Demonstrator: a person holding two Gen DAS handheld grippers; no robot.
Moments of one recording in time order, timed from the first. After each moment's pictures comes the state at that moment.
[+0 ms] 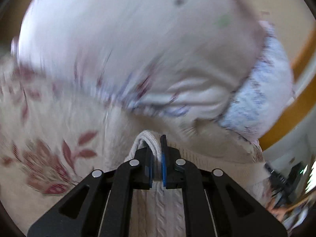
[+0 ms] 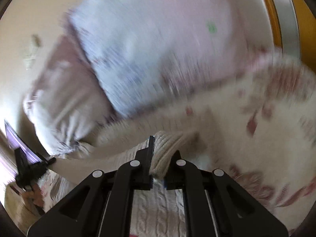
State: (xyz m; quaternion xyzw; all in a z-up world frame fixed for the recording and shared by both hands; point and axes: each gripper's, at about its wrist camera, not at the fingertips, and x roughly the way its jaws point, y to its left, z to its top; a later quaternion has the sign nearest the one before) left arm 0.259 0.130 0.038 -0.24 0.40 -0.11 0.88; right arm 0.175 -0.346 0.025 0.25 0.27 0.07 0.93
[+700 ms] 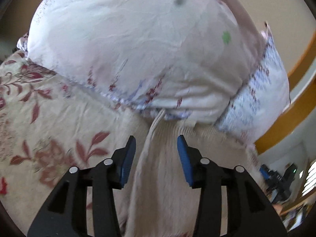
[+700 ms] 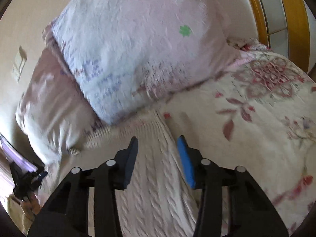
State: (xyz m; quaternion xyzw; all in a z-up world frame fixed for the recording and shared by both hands) left arm 0.228 0.152 0.057 -0.22 0.38 -0.12 0.89; right arm 0.152 -0.382 0.024 0.26 0.28 0.03 0.92
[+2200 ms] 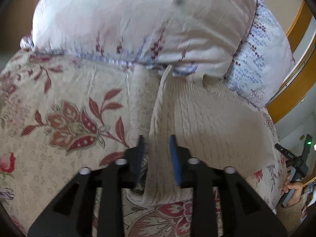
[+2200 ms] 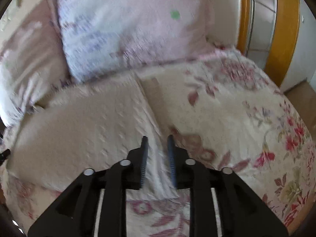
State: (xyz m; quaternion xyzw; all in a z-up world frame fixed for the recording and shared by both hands) left arm 0.185 0.141 0.029 -0.14 0.41 -0.12 0.89; right arm 0.118 -0.344 0.015 0.12 0.34 -0.07 0.93
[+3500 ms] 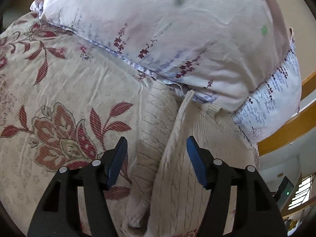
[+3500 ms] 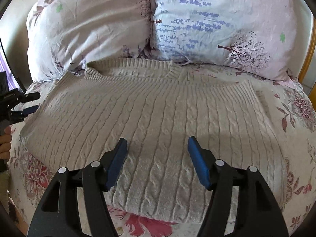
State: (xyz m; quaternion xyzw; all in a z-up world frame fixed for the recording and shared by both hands) left arm 0.242 0.171 0.011 -0.29 0.44 -0.09 0.85; right arm 0.167 -0.210 0.002 0.01 0.37 0.08 0.92
